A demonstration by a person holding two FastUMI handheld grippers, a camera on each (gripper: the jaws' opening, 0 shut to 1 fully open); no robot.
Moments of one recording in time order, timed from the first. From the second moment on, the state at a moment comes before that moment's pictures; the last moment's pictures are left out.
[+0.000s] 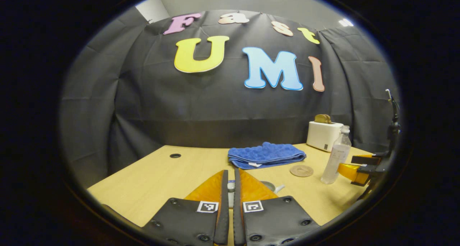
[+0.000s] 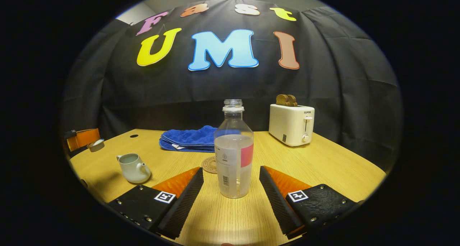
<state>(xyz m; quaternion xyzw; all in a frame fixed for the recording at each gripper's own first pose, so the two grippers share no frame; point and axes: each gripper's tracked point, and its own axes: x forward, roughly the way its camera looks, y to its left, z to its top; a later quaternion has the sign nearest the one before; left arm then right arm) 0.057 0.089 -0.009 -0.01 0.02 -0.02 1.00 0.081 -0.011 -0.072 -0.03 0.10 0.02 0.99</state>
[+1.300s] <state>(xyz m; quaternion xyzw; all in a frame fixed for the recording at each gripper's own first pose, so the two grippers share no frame) 0.028 0.134 -0.024 -0.01 0.02 0.01 1.00 0.126 0.022 -0.068 -0.28 0.09 0.01 0.96</state>
